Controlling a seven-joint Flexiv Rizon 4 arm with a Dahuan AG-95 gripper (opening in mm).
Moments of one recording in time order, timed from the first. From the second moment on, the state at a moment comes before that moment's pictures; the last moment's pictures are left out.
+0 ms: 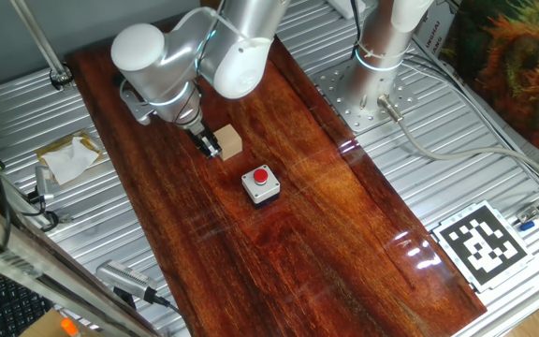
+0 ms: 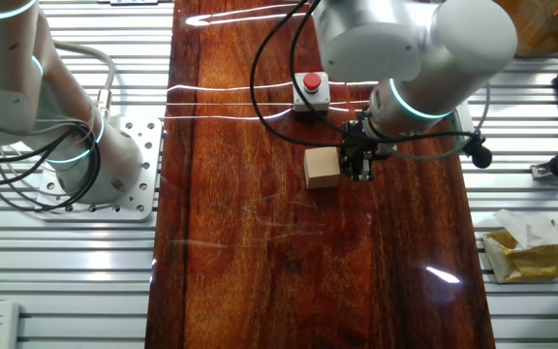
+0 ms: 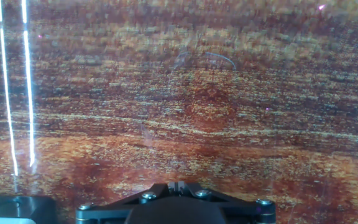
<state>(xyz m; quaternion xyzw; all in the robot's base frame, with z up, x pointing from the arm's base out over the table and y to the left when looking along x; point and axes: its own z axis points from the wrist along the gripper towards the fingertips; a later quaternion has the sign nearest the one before) 0.480 -0.004 0.016 0.05 -0.99 -0.03 0.11</state>
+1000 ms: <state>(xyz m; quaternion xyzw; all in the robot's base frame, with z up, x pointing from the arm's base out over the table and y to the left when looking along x) 0.461 -0.002 0.017 0.05 -0.99 -0.02 0.11</state>
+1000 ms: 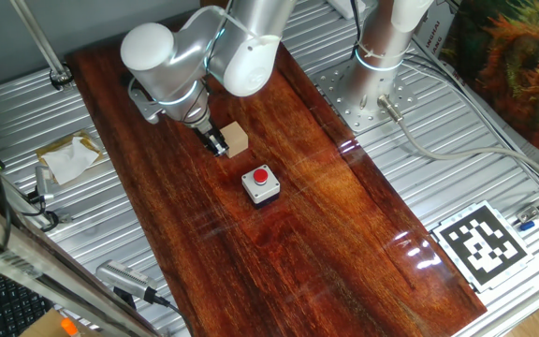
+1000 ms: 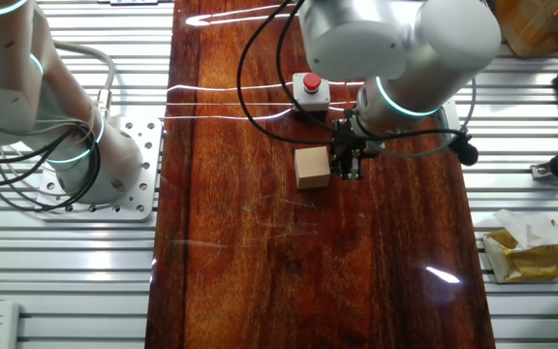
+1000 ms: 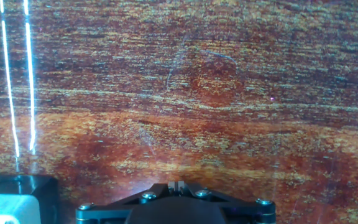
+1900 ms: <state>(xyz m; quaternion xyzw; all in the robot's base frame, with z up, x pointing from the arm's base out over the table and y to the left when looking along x) 0.445 0.000 0.021 0.05 -0.99 -0.02 0.11</state>
